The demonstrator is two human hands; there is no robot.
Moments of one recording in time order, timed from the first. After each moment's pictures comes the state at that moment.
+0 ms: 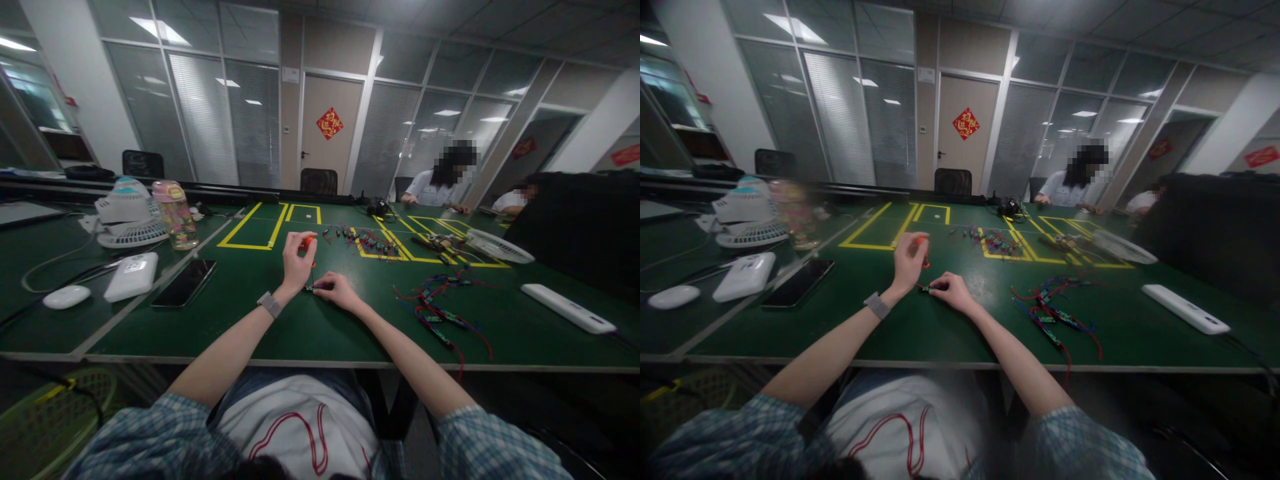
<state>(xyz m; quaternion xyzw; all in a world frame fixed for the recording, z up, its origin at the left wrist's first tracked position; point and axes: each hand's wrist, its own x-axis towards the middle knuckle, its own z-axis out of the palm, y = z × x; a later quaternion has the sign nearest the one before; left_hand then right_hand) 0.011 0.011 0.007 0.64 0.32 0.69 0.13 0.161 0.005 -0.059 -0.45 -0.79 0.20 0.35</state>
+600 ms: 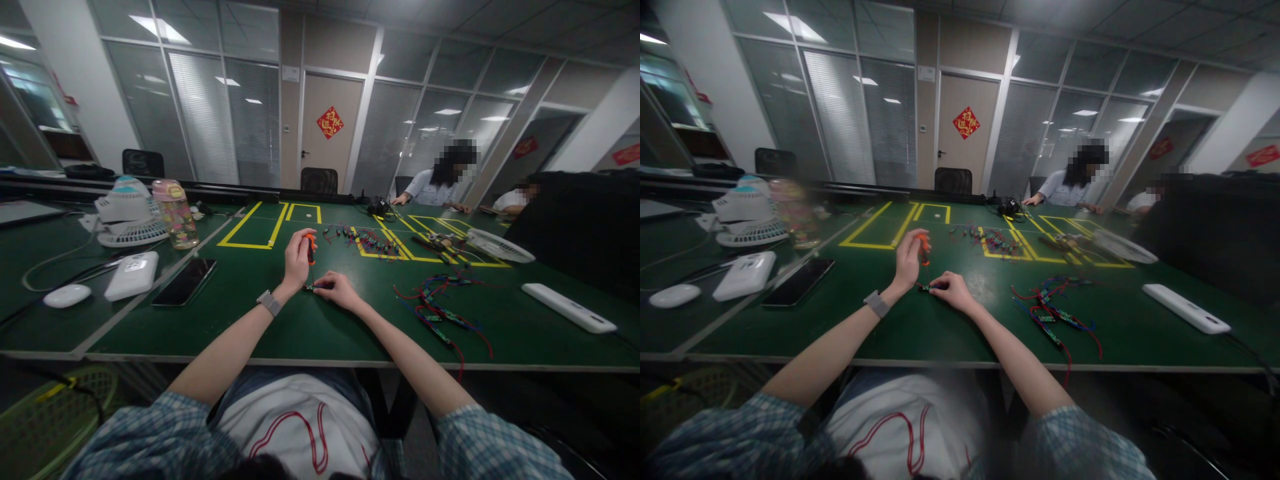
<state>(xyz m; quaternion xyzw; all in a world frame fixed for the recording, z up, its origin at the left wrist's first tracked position) 0.010 0.017 0.001 0.63 0.28 0.68 0.22 0.161 0.005 -0.059 -0.45 -0.80 0.20 0.35</state>
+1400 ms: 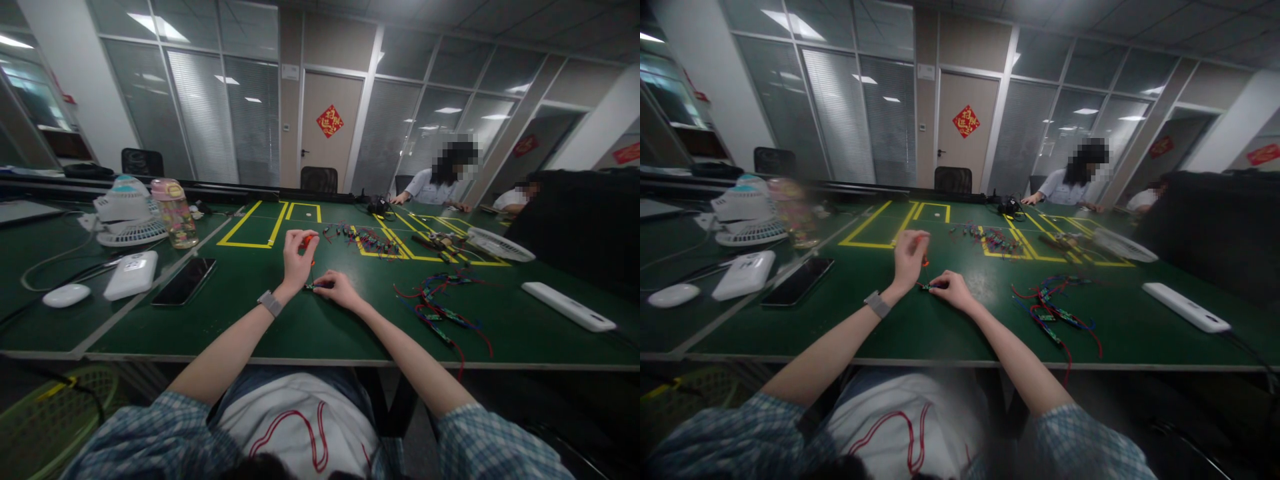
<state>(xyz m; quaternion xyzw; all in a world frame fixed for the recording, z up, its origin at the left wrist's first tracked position) 0.011 0.013 0.006 0.64 0.31 0.70 0.12 0.161 0.006 -0.059 -0.45 -0.79 0.20 0.35</state>
